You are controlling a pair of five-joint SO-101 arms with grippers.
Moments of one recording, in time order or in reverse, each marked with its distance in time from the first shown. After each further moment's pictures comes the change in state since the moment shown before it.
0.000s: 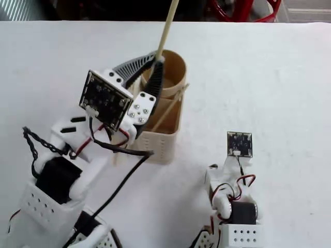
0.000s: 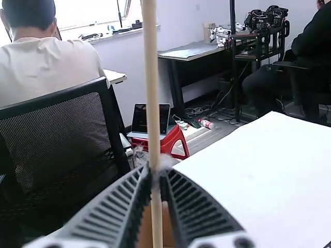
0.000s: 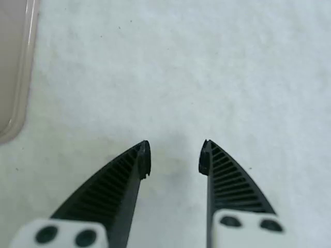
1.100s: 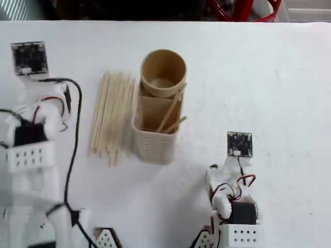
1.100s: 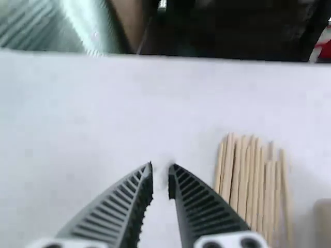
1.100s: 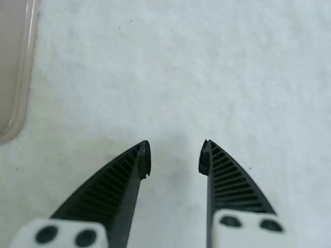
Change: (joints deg) left arm -45.6 18.1 15.2 2.4 5.4; right arm 0.0 0.0 0.0 0.0 0.0
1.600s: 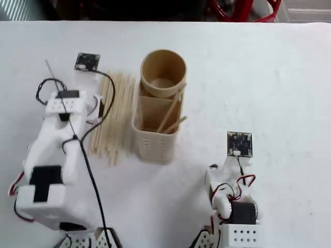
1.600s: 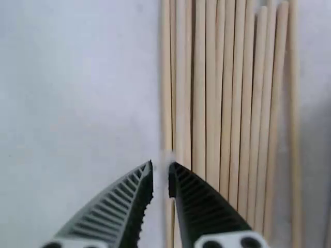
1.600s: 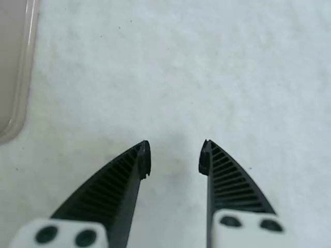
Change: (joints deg) left arm 8.2 42.1 -18.1 7.1 -3.5; right arm 0.0 0.0 0.0 0.0 0.0
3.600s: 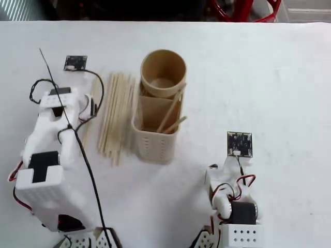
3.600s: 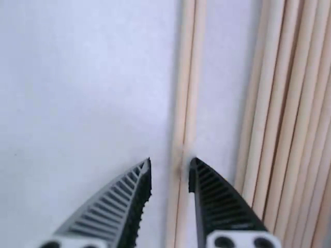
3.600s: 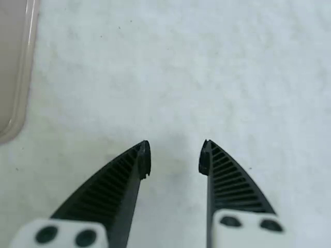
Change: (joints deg) left arm -4.9 8.2 -4.4 -1.6 1.1; right arm 0.0 0.0 0.0 0.0 0.0
